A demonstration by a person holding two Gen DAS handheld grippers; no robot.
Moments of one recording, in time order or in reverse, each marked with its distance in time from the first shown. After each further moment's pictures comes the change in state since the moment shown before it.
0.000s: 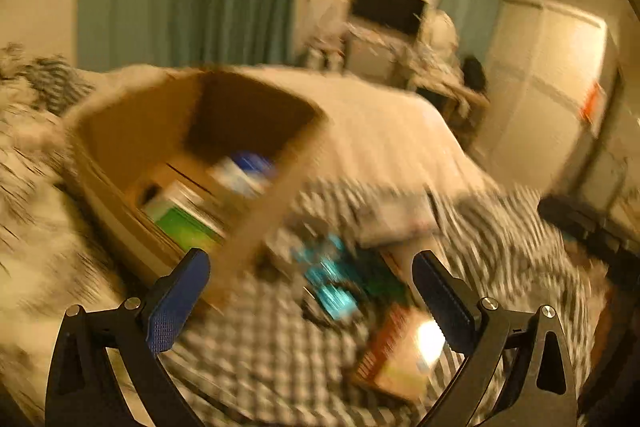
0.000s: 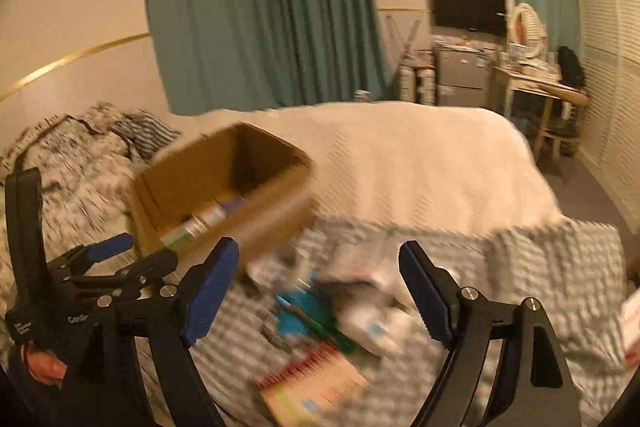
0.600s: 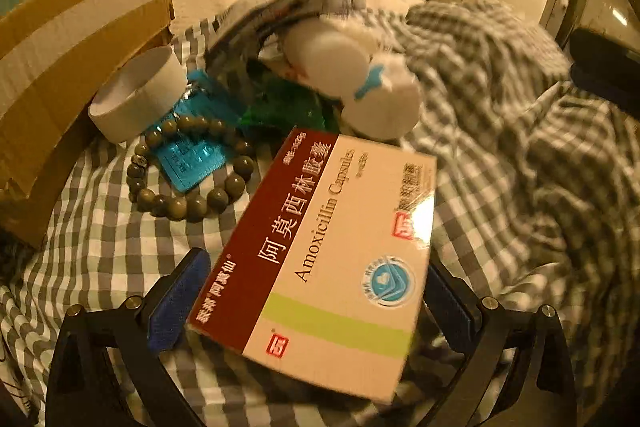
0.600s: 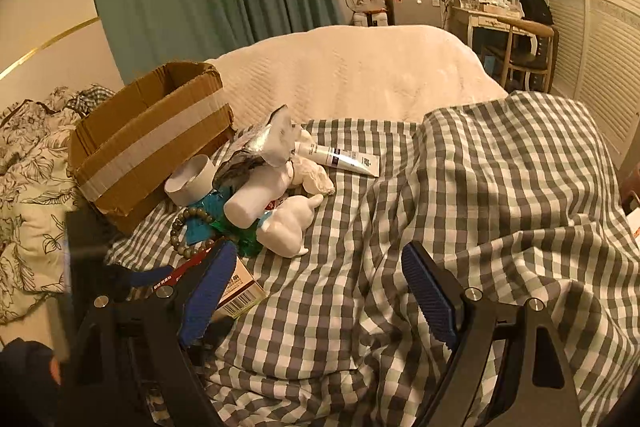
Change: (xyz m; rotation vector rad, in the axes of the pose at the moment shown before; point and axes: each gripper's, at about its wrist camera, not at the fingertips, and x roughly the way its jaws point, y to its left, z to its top) left arm 0.120 -0.085 -0.101 0.250 0.301 -0.021; right arm 0.025 -0.081 -0.089 0.116 0.138 -0.039
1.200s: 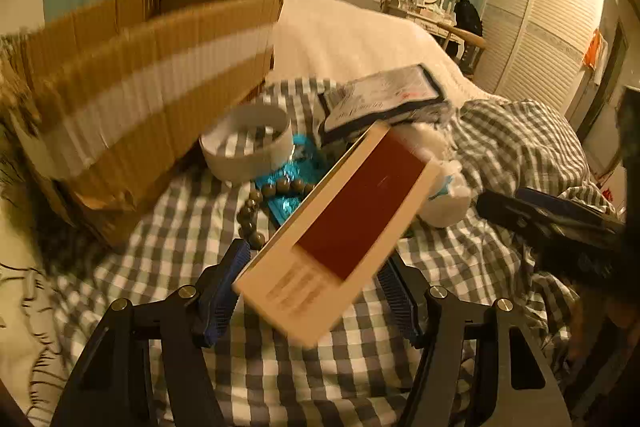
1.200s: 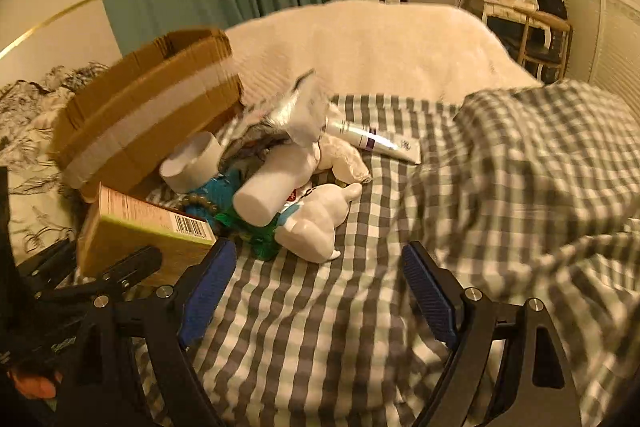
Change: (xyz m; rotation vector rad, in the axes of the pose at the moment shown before) left arm -0.047 0.062 0.017 -0.226 -0.152 0.041; right arm 0.074 0.026 0.004 0.000 0.097 0.020
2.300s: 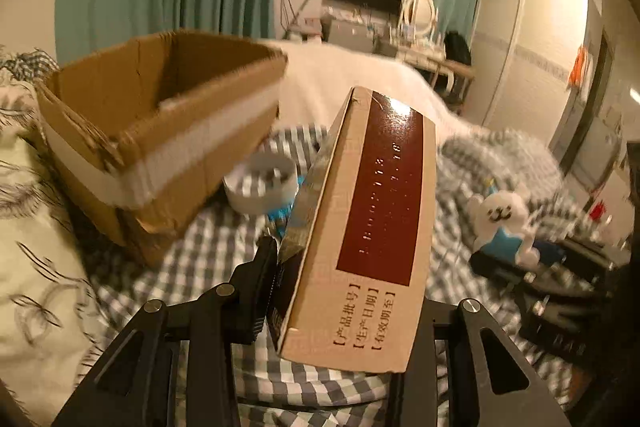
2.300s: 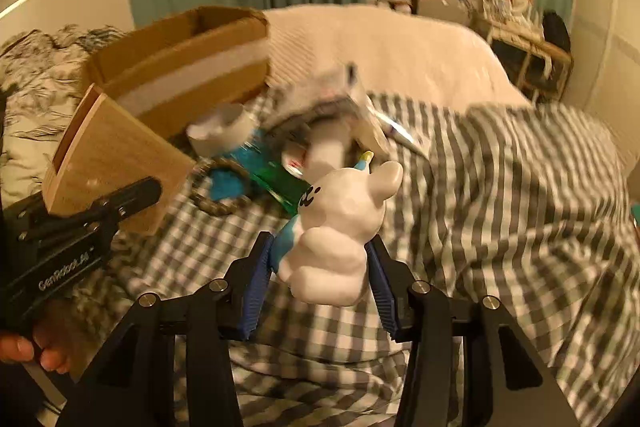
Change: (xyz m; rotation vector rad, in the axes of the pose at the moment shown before) left arm -0.072 0.008 0.005 0.002 -0.173 -0.016; right arm -0.068 0.054 -0.031 -0.169 -0.050 -0.048
